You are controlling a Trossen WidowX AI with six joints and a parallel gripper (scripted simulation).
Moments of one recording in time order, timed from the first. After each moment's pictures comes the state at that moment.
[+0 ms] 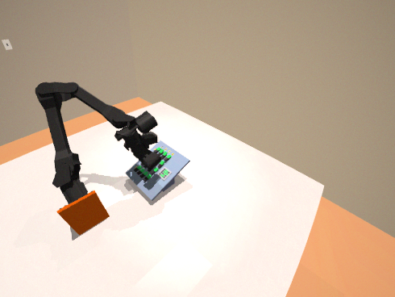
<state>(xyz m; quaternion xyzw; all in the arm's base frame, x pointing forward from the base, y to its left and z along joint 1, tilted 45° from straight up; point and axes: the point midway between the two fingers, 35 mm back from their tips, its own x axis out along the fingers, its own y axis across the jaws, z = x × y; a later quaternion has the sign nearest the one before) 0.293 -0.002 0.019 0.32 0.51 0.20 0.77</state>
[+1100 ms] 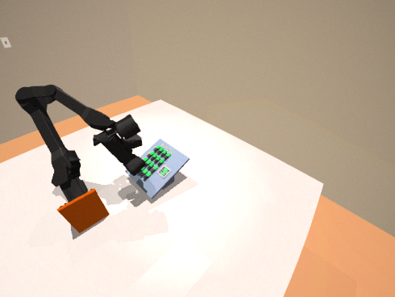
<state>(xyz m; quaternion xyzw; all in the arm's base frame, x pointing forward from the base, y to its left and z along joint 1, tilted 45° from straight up) 0.224 -0.007 0.023 0.32 0.50 0.19 0.79</state>
